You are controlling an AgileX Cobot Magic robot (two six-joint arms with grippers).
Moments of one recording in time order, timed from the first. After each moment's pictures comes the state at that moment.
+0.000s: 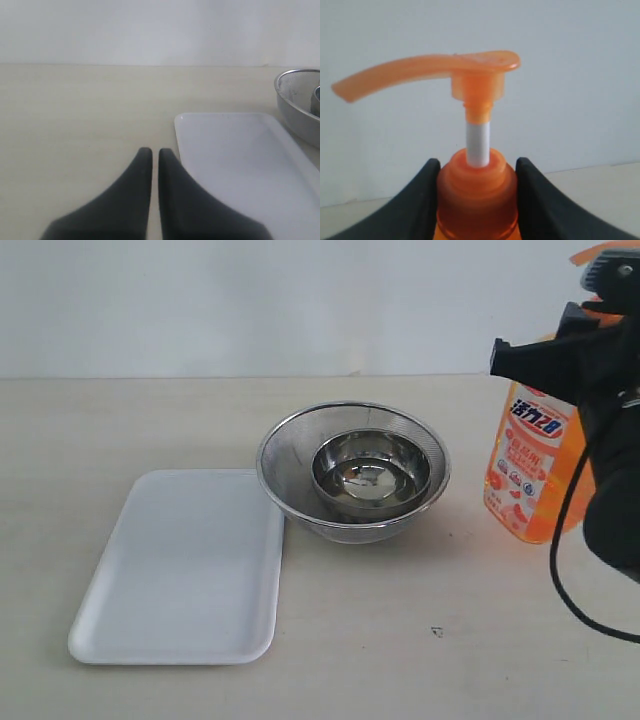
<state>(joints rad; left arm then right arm) -0.07 0.00 0.00 0.09 0.31 -0.12 0.64 1.50 -0.58 0.95 -1.14 -0.56</state>
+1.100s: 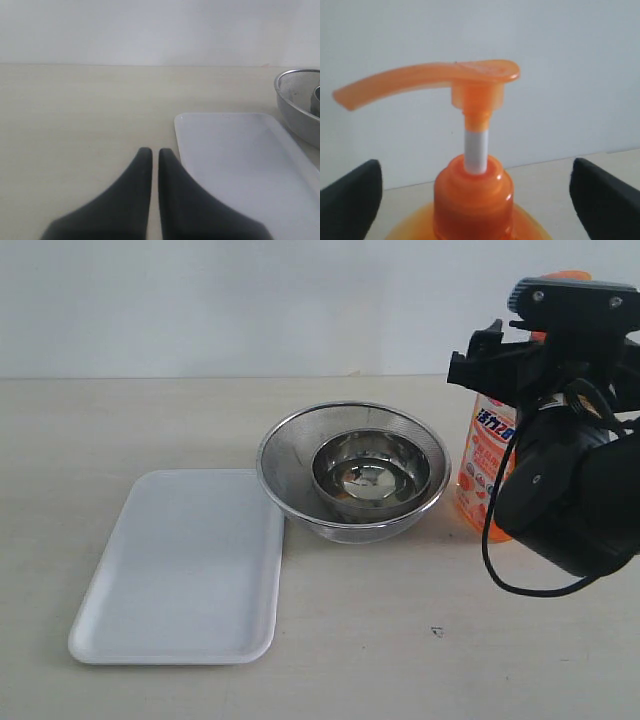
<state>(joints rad) -0.07 0.00 0.00 0.09 0.31 -0.12 0.64 1.72 -0.72 1.00 -1.20 -0.54</state>
